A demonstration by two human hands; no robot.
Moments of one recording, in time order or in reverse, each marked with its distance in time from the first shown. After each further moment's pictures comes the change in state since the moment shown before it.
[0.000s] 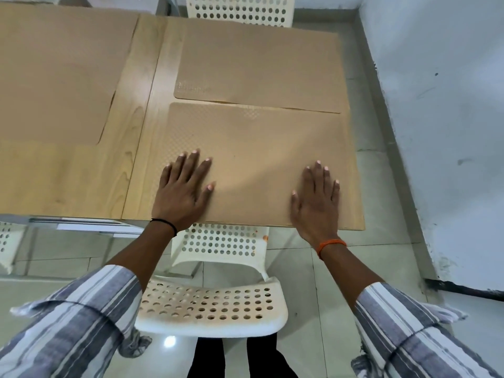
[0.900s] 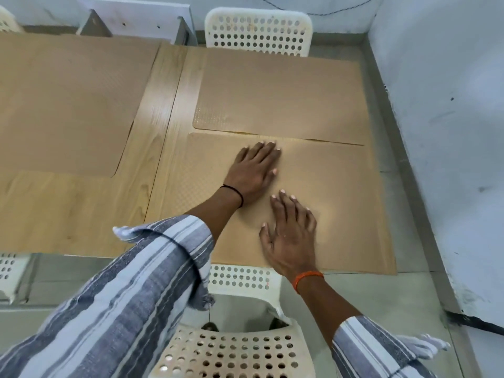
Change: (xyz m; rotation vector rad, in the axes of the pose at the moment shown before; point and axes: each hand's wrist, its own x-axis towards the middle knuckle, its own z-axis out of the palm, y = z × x) left_hand 0.152 0.055 -0.002 -0.038 -0.104 0.264; right_hand 0.014 -0.092 0.016 0.052 0.029 -0.129
